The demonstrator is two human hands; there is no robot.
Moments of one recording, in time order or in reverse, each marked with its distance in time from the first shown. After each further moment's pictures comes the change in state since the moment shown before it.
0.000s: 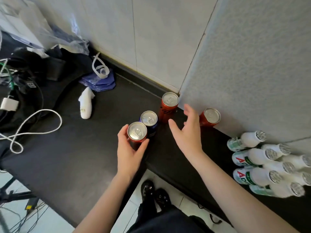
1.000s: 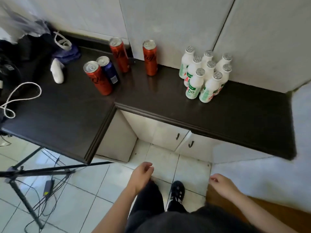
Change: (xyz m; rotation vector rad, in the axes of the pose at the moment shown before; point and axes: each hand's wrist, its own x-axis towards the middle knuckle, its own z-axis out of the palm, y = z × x) left_hand -0.323 -0.074 0.012 0.497 -0.702 -0.455; right_hand -0.405 0.286 -0.174 -0.311 -0.604 0.758
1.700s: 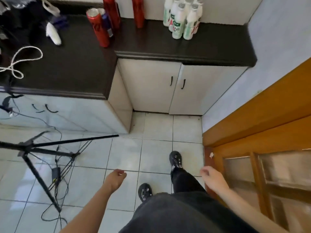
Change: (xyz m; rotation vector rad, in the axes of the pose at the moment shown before) left_hand -0.172 -0.303 -0.072 0.321 -0.110 -0.186; right_hand -0.232 0.044 0.312 0.269 0.179 0.145
